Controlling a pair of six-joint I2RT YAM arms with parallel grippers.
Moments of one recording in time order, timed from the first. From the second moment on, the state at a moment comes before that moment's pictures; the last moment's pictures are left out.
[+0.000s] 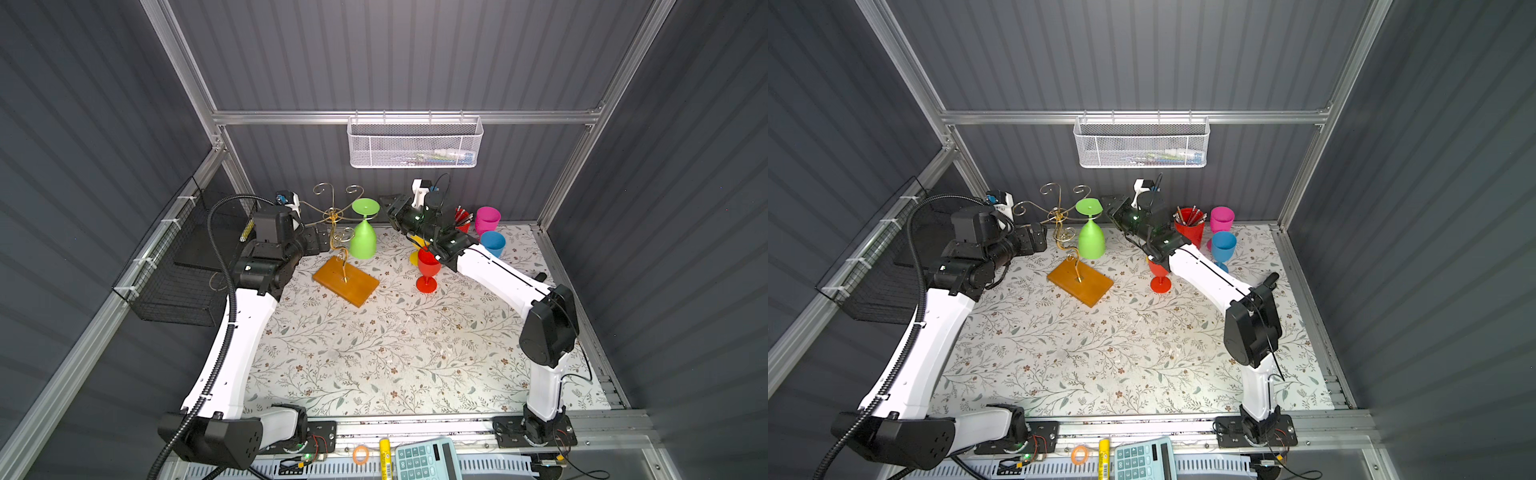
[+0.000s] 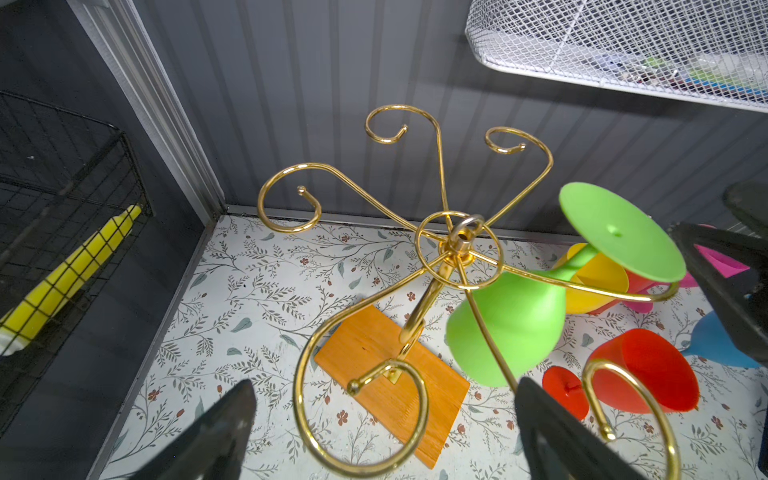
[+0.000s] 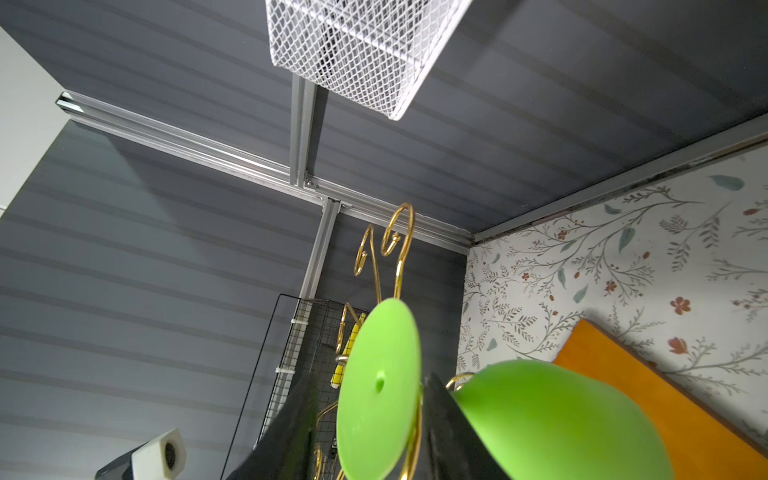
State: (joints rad) left arm -0.18 1.27 1.48 -0.65 -0.08 -0.16; right arm 0.64 1.96 1.80 0.13 -0.19 1.19
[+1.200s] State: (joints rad) left arm -0.18 1.27 1.47 -0.64 -0.07 -0.16; right arm 0.65 2.02 1.89 0.06 -0.20 1.16
